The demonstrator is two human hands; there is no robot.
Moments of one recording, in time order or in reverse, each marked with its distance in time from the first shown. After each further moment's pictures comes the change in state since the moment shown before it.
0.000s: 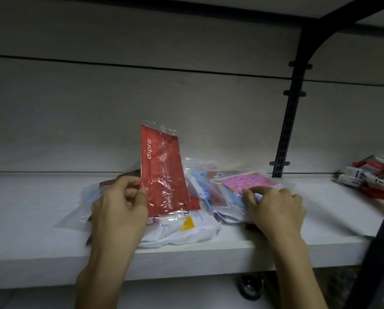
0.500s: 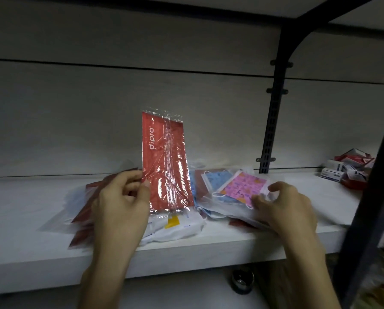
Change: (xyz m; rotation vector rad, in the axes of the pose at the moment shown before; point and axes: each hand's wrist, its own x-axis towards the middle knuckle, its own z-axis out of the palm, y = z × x) left_hand -0.014 0.016 0.015 -0.214 -0.014 0.041; right_hand -0.005 0.039 -0.022 0.240 0.061 0.142
